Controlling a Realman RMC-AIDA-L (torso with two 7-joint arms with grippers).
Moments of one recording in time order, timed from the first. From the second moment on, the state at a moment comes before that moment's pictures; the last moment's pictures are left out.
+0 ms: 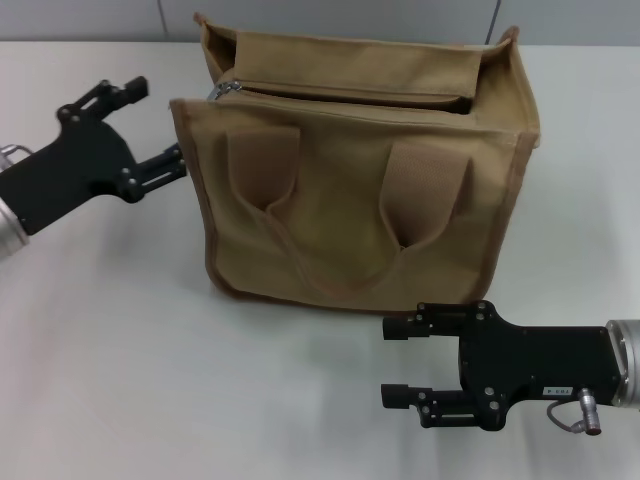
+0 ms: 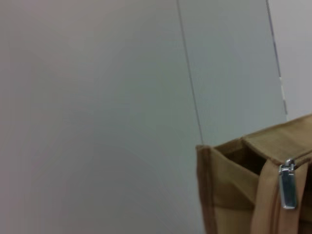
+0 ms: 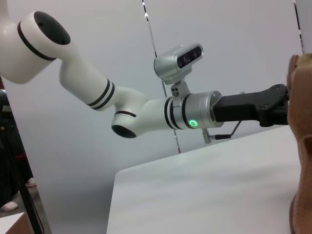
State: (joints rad) left arm -0.54 -2.03 0.02 0.29 2.11 1.51 -0.56; right arm 0.54 2.08 -0.65 -0.27 -2.11 -1.73 0.91
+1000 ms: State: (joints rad) left arm -0.53 -2.06 0.12 0.29 1.91 1.49 -0.46; right arm 0.55 2.08 -0.65 -0.27 -2.09 -1.72 0.92
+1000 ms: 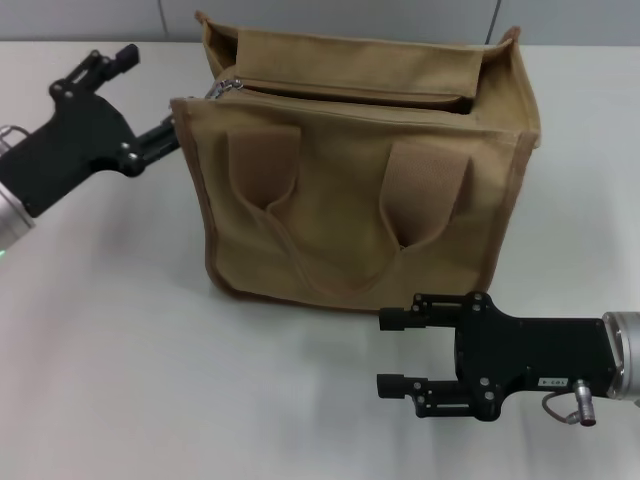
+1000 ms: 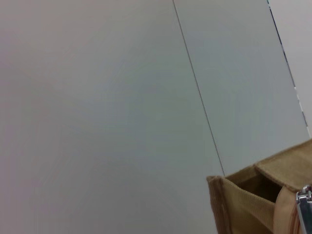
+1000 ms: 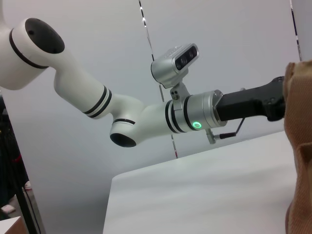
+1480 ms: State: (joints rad) left arm -0.54 -2.00 0.31 0.33 1.92 1.52 -0.65; right arm 0.55 2.08 -0.65 -0.27 -2.09 -1.72 0.92
